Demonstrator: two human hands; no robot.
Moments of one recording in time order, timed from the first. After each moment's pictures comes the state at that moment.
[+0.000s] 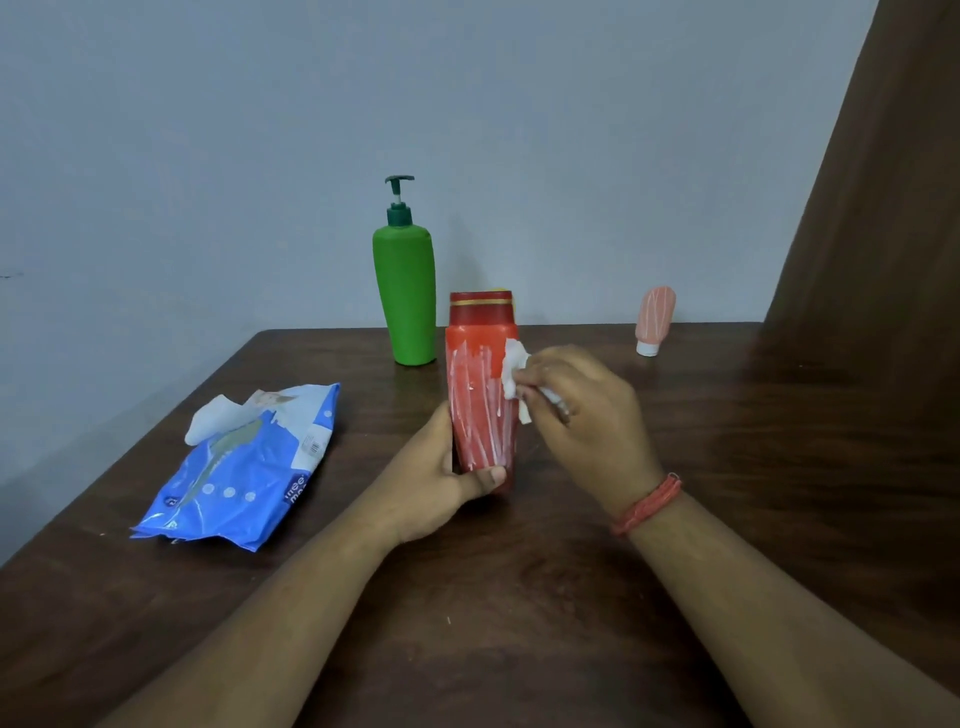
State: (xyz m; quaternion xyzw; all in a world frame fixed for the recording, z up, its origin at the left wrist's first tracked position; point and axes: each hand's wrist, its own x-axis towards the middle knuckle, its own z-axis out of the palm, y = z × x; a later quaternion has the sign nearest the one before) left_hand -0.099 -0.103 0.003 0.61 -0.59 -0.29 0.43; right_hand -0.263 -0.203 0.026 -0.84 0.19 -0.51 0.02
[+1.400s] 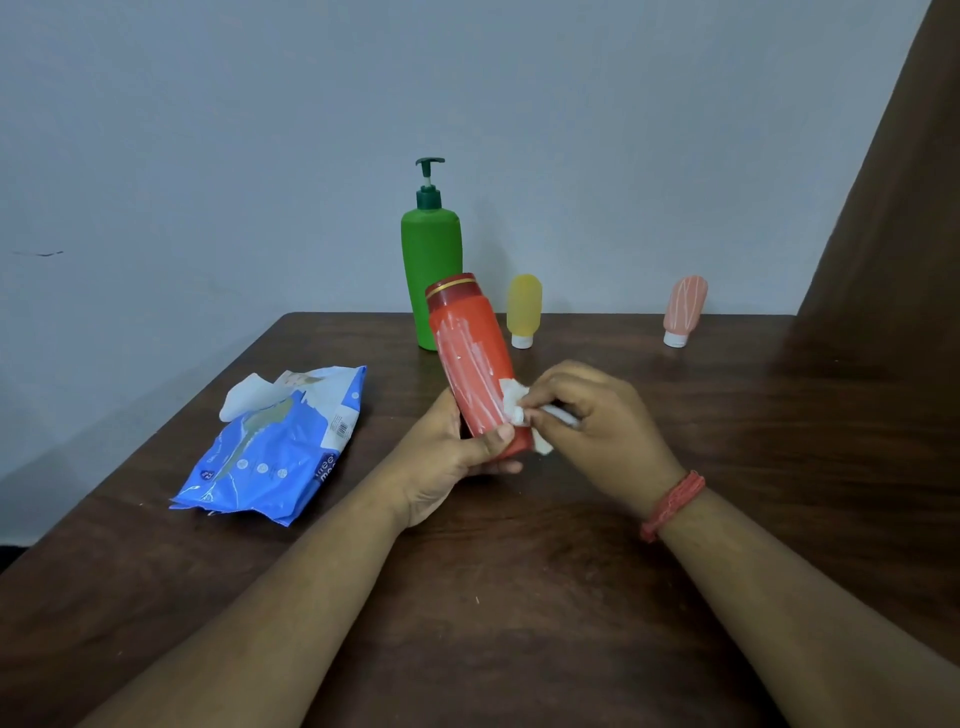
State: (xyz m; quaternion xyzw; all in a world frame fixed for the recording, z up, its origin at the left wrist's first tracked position) left_hand -0.084 -0.107 -0.007 0.48 -0.46 -0.47 0.58; right_hand -0.256 -0.201 0.015 -0.88 0.16 -0.41 0.17
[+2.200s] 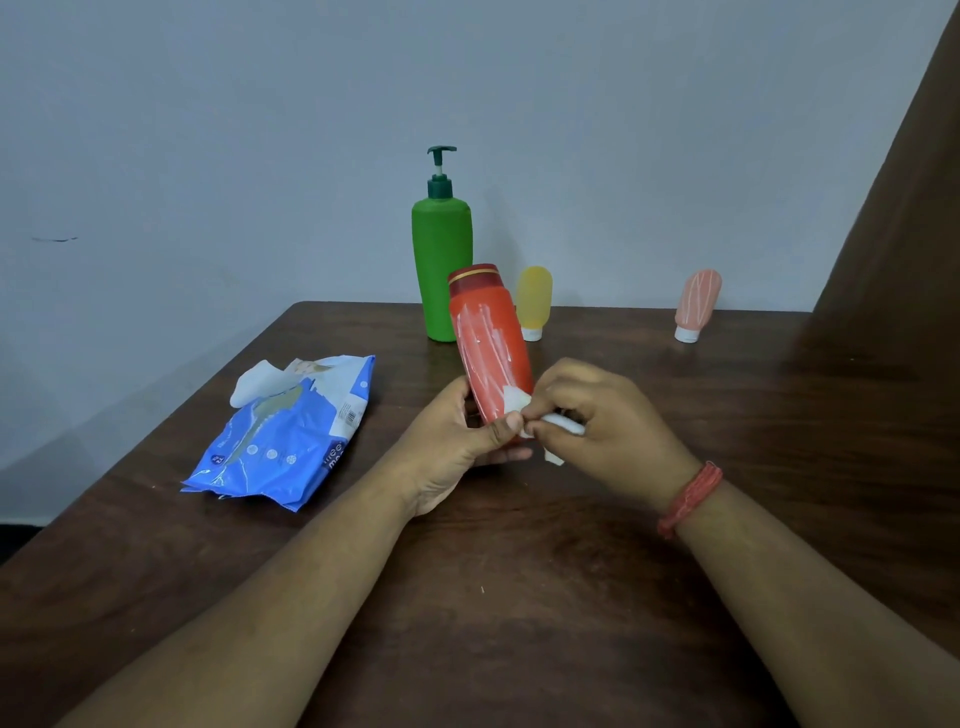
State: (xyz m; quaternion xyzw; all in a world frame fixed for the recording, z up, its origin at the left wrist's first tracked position) left_hand -0.086 -0.108 -0.007 0.45 -0.42 -0.49 0.62; right_hand -0.259 -0.199 0.018 -0.91 0.15 -0.34 0.16
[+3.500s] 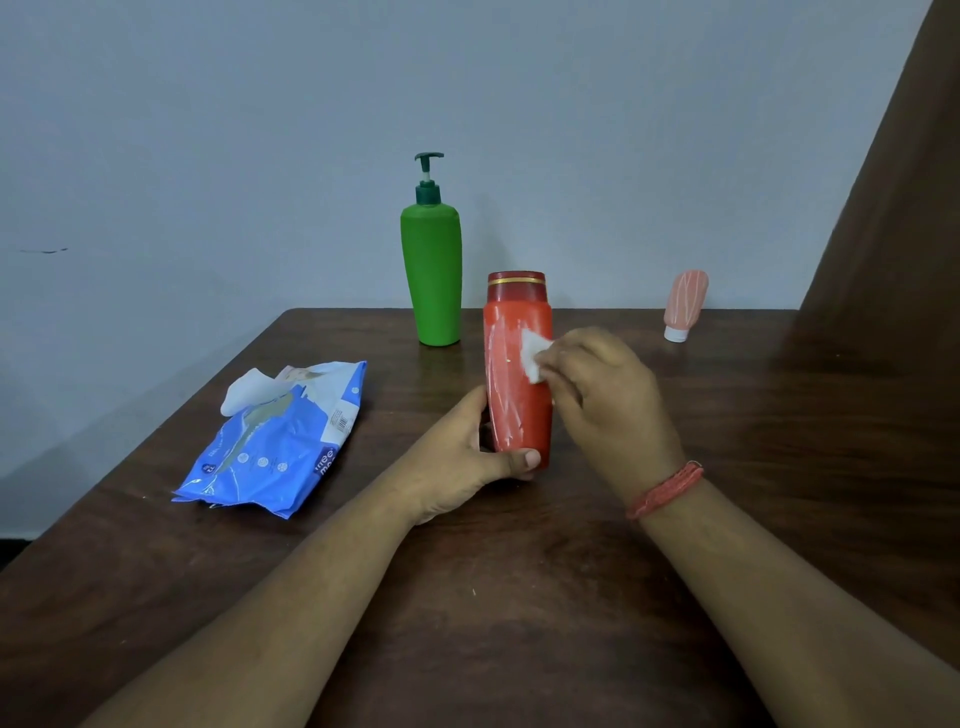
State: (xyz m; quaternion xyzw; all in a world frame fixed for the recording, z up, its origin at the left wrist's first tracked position) left_hand -0.098 -0.104 -0.001 0.54 -0.53 -0.41 0.50; right_hand -0.258 -0.193 0.027 -0.86 0.21 -0.47 0.00
